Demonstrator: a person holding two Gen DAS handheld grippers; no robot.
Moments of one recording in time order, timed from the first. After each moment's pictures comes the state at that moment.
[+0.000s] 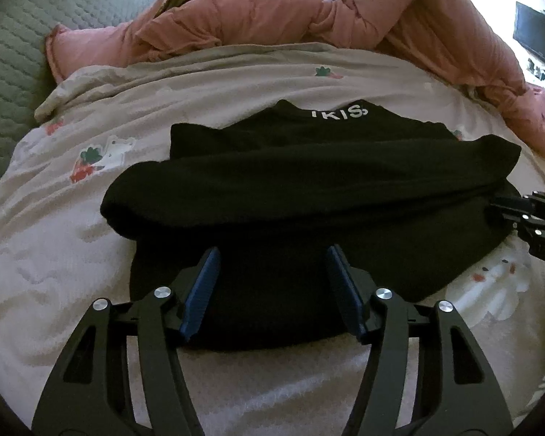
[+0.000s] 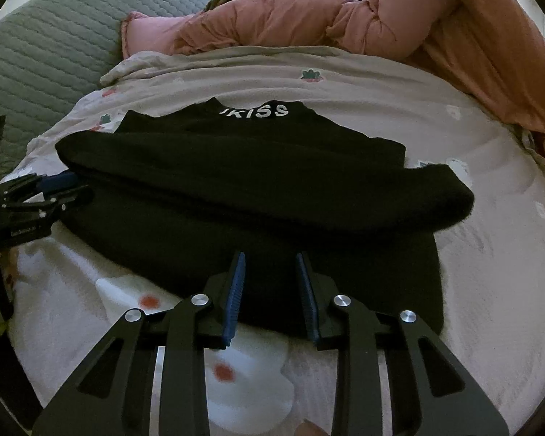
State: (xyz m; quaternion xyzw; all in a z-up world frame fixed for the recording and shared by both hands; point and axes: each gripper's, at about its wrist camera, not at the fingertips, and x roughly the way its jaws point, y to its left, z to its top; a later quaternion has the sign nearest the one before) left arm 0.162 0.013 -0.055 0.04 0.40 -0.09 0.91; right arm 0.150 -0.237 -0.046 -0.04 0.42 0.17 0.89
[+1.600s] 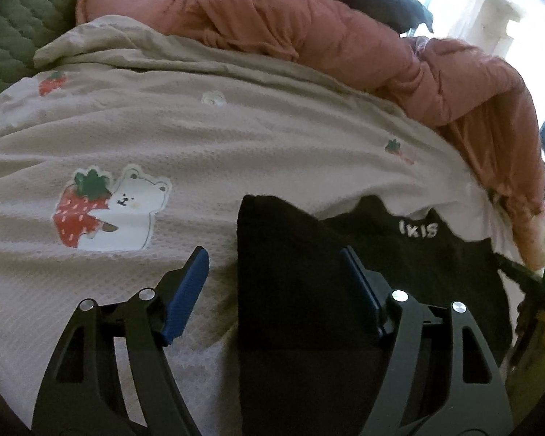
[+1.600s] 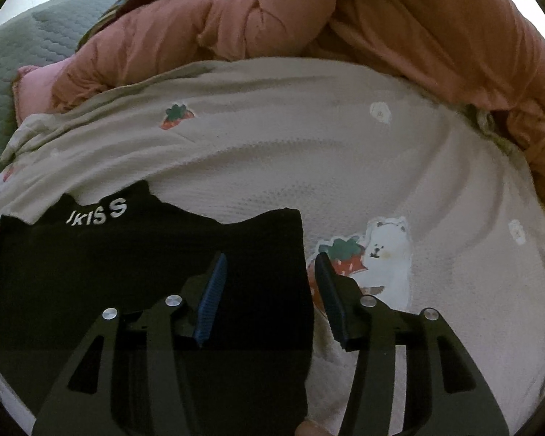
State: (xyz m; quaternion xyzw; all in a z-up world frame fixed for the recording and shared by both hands) left arm 0.286 0.108 -0.051 -0.13 0.41 -0.08 0.90; right arm 0.300 -0.312 -0.054 0.03 0.45 0.01 0.89
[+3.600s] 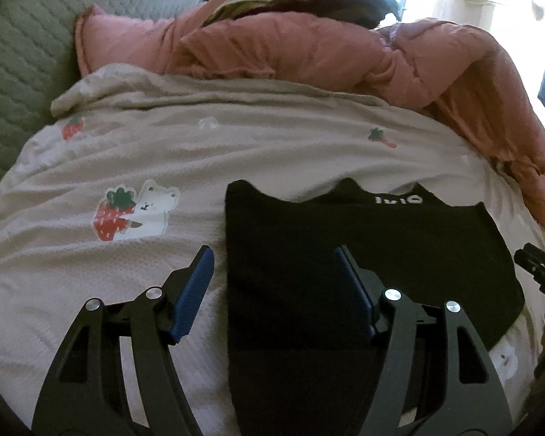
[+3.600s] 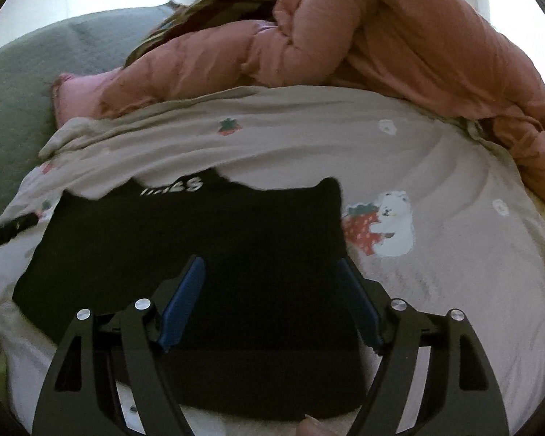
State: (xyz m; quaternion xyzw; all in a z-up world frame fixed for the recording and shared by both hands) left arm 0.229 0.073 -0.014 -0.04 0.37 -0.06 0.93; right arm 0.188 -0.272 -0.017 0.01 0.38 0.06 0.92
